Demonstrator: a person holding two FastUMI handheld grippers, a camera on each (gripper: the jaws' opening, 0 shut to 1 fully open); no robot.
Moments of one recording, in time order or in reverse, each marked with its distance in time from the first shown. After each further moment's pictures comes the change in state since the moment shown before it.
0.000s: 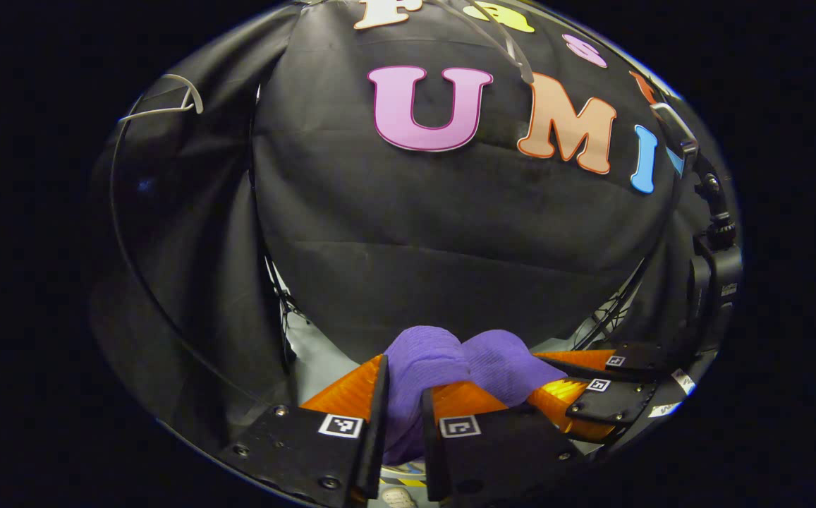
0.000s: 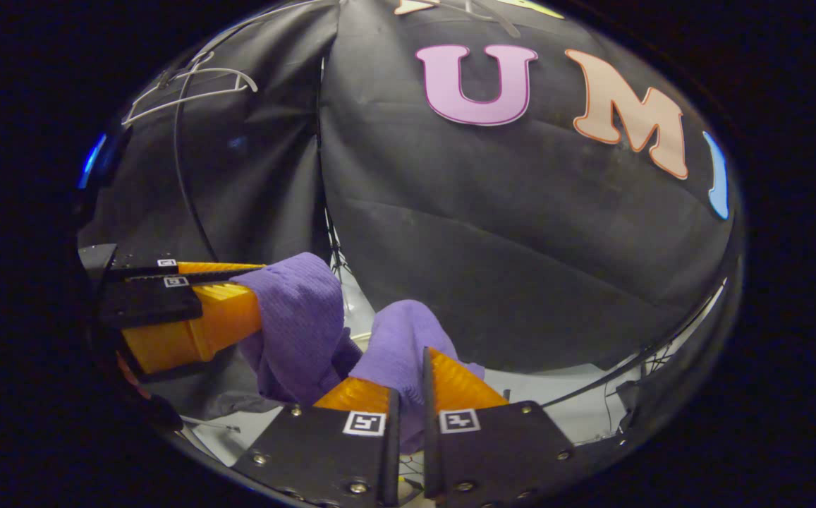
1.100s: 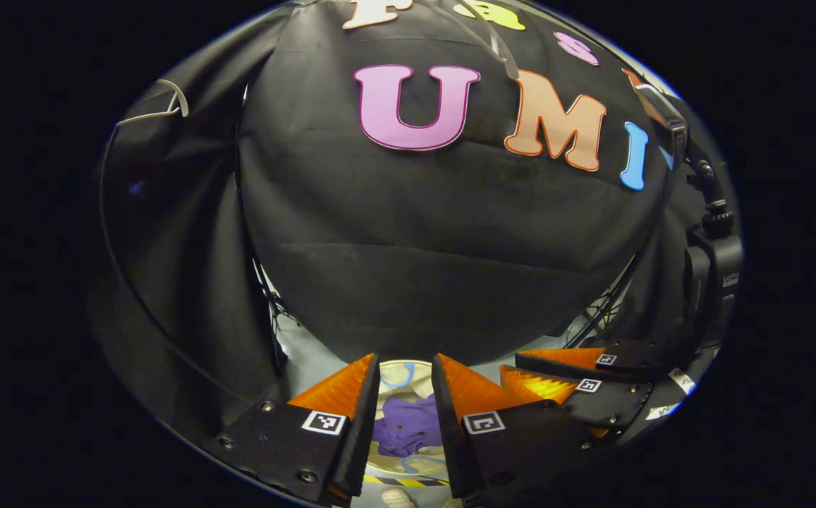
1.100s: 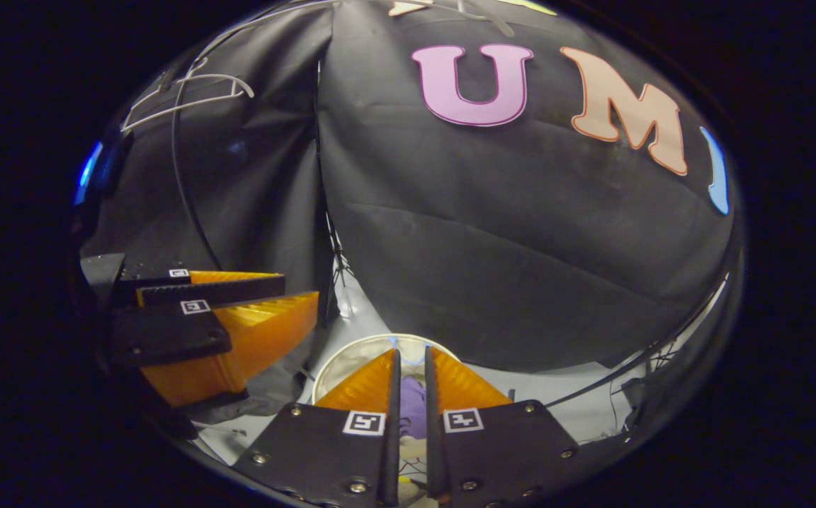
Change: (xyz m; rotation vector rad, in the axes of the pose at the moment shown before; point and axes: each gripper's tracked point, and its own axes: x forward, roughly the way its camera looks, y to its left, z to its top) left arm 0.002 -0.012 0.008 0.020 -0.002 -0.039; right arm -0.002 0.000 0.012 0.010 -0.020 0.020
